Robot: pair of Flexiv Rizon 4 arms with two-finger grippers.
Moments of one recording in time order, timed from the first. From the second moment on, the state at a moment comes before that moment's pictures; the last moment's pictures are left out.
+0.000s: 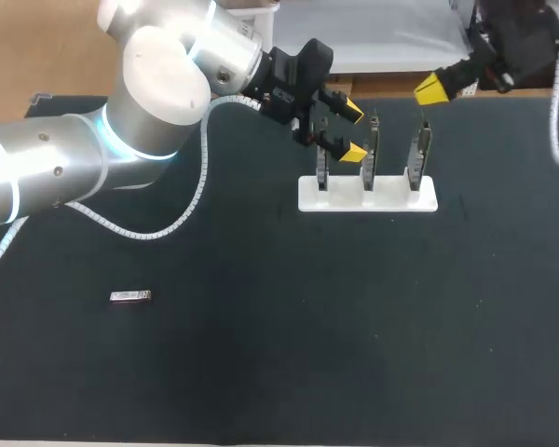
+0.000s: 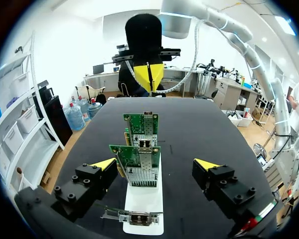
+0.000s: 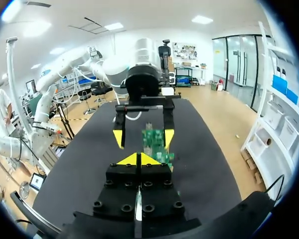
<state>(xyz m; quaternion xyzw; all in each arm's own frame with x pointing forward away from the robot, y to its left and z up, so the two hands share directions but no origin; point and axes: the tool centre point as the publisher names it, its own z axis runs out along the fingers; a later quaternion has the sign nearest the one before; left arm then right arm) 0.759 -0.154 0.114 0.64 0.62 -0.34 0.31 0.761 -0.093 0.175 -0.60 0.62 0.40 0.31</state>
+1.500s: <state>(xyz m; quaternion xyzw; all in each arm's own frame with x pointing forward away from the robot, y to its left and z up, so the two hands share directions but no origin) 0.759 -0.154 0.114 0.64 0.62 -0.34 0.31 0.758 -0.144 0.147 -0.60 0.62 0.39 0.31</state>
